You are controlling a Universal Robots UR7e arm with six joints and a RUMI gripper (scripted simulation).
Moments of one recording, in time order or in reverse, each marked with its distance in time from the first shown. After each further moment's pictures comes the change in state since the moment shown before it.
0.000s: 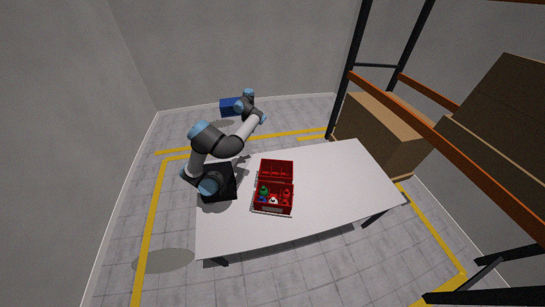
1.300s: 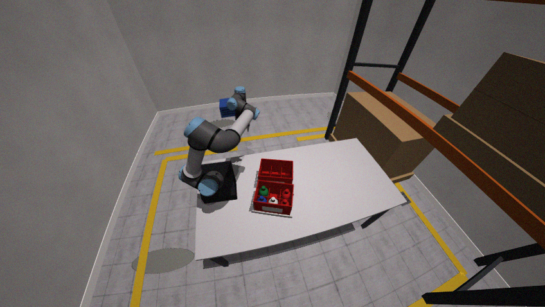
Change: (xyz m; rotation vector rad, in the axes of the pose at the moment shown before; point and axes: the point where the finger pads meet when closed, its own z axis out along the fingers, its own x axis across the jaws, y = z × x) arm -0.037 0.032 0.006 0.005 0.087 -0.159
